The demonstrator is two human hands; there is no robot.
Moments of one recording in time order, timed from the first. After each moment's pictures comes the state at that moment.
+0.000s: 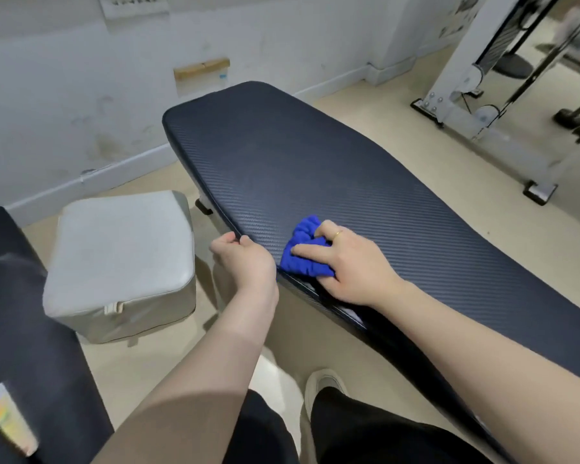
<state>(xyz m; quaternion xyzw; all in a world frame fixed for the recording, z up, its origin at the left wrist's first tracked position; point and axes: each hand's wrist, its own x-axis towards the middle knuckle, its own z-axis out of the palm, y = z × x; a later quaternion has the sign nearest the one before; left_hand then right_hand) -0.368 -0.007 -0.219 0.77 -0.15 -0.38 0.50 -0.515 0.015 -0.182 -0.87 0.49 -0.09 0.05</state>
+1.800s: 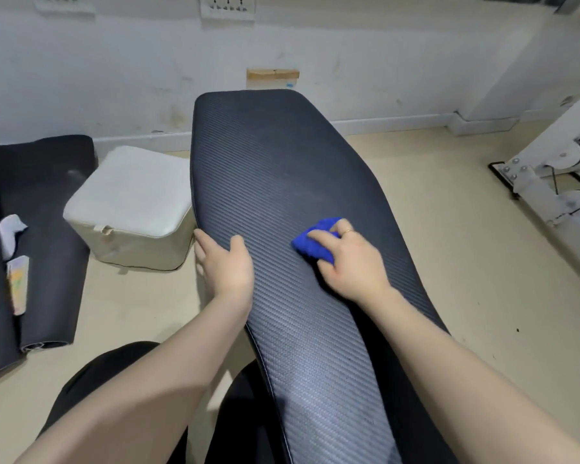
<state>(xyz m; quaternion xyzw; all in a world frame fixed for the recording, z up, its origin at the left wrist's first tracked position) -0.484 0.034 -0.199 0.78 -0.11 -0.30 0.53 -0.641 -0.033 -0.180 -0.88 0.47 -0.08 0.08</state>
